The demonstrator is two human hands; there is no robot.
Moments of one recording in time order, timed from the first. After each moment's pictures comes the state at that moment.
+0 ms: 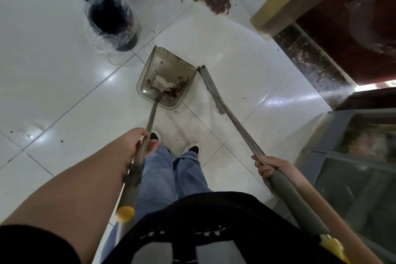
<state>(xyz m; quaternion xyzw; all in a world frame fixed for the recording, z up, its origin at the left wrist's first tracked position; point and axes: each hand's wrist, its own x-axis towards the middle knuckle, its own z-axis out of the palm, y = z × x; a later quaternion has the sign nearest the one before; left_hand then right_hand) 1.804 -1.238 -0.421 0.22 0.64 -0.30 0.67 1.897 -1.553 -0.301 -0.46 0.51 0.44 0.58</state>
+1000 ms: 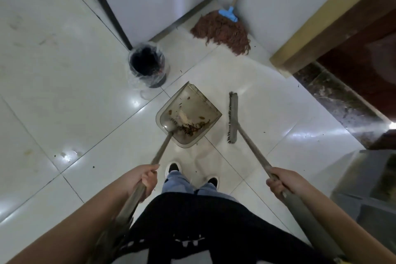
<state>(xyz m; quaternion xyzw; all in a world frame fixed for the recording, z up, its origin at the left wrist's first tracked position) 1.790 -1.187 -0.361 -0.05 0.57 -0.34 0.74 1.958 -1.510 -0.319 -0.54 0.49 0.51 0.45</state>
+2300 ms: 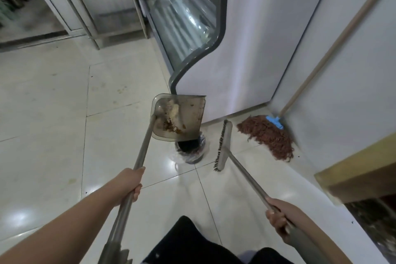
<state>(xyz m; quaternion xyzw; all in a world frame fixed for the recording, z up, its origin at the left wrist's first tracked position) 1.901 -1.119 -0.235 0.49 0.68 -0.03 0.54 2.141 -1.391 -0.243 -0.55 0.26 0.63 0.48</state>
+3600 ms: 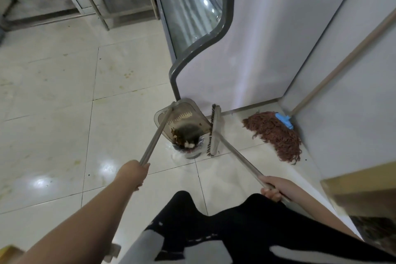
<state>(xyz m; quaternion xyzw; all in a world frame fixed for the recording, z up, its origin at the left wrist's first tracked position) 1.969 -1.104 -0.290 0.61 0.71 -0.13 0.32 2.252 -1.319 -0.258 -0.63 0.08 0.71 0.31</state>
